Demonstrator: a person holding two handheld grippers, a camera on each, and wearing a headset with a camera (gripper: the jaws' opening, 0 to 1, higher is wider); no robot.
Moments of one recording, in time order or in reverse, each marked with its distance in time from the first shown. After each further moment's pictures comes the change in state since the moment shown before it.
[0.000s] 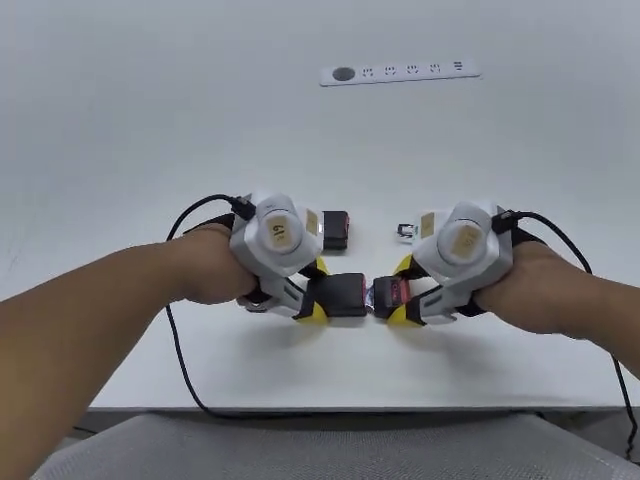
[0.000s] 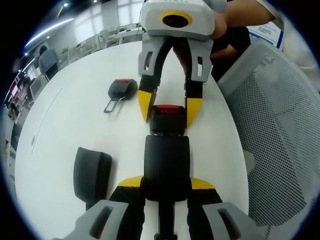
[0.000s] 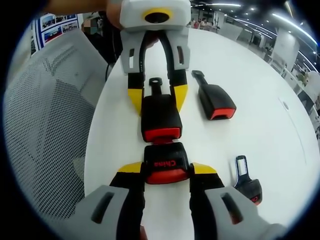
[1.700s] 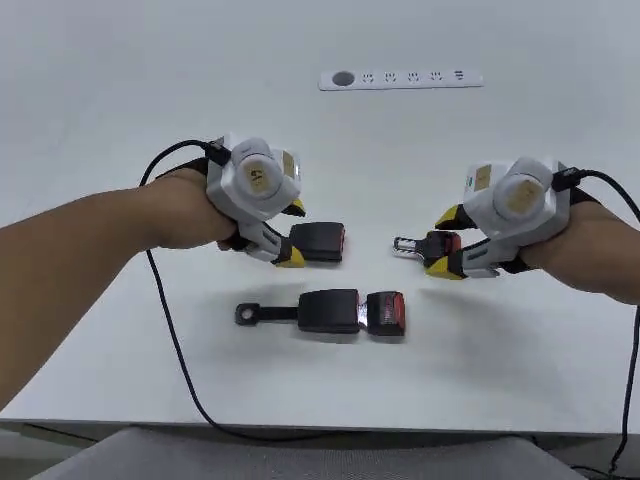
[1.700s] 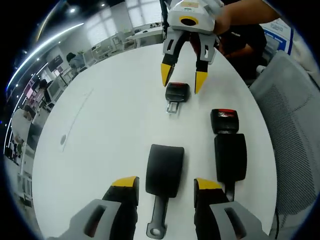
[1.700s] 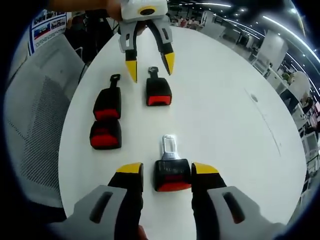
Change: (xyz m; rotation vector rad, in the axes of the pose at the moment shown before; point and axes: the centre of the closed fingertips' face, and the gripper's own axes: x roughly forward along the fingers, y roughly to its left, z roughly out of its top) left arm -0.039 0.101 -0.001 0.003 0.005 0.182; right arm -0.051 -0.100 -0.029 0.013 0.034 -0.158
